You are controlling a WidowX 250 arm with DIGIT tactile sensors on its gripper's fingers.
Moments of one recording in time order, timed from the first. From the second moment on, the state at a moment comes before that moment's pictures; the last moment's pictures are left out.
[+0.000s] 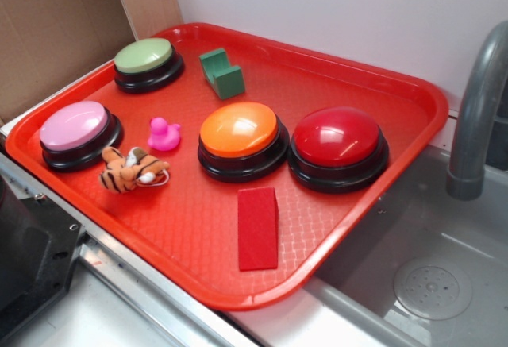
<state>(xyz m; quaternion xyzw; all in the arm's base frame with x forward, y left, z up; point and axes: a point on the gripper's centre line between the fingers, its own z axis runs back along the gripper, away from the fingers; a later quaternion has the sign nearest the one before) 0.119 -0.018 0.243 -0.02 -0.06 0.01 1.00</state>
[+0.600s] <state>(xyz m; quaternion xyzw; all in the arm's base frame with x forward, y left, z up) 0.146 -0.016 0.222 -0.02 -0.09 0.13 0.99</state>
